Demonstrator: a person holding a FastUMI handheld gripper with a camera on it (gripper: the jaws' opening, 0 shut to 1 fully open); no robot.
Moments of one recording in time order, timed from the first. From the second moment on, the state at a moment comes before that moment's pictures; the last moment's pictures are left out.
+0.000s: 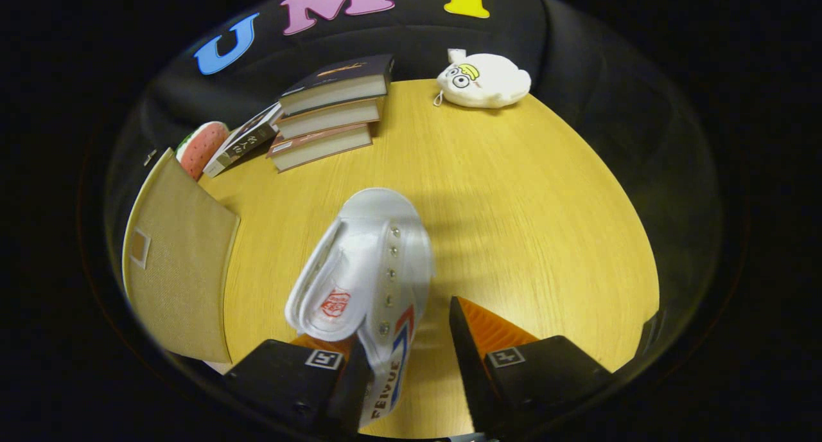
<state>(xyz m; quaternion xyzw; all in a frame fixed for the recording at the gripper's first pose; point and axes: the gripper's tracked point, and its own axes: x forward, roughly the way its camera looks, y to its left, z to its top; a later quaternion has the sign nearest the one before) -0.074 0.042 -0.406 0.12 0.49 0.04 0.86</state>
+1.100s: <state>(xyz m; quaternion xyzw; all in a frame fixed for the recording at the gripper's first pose) -0.063 0.112 -0.217 0.23 0.46 0.01 0.86</state>
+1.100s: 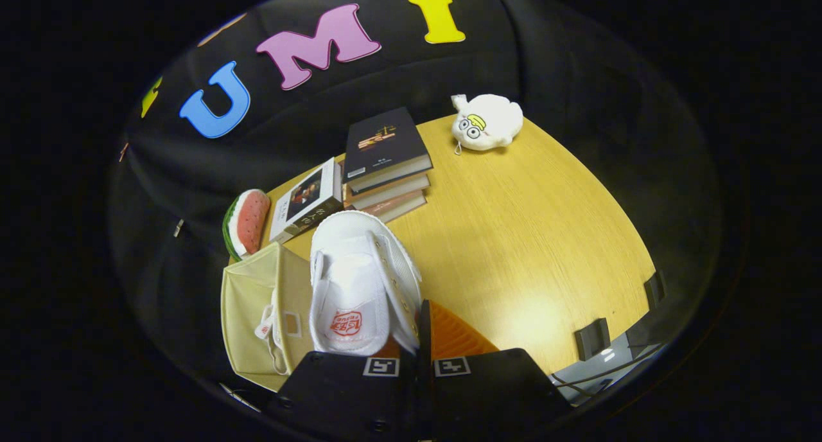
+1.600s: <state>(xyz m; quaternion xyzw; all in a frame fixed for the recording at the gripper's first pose) -0.075 0.258 -0.183 0.24 0.51 0.04 0.83</state>
